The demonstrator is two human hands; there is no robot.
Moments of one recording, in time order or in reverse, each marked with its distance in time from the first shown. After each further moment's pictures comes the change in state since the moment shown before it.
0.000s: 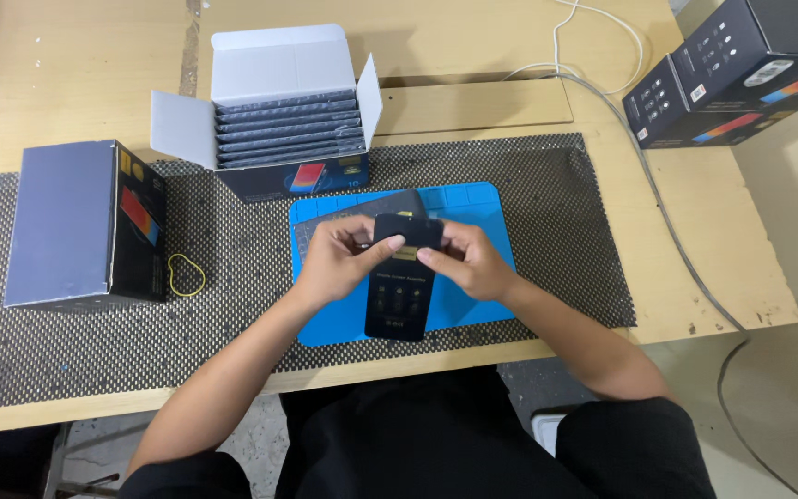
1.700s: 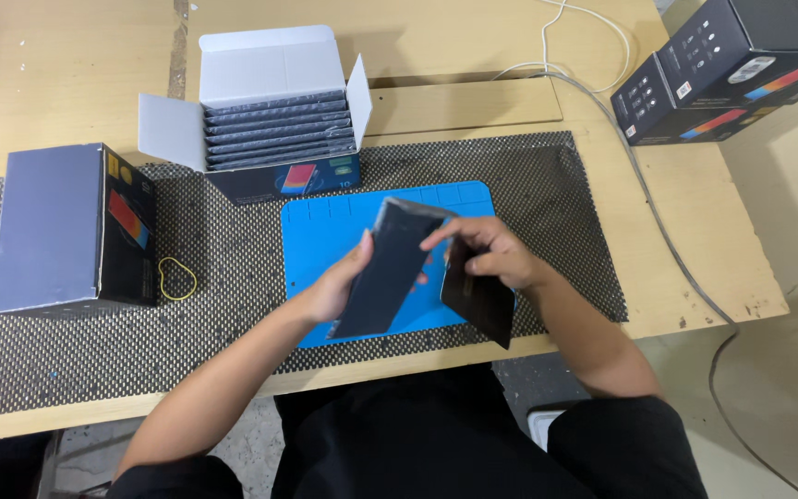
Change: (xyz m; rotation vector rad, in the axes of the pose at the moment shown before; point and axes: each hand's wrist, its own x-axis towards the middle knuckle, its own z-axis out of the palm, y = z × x) left_hand -0.017 0.030 0.021 -0.591 -0.335 -0.379; right_hand 0.008 0.002 -0.056 0.241 -0.360 -0.051
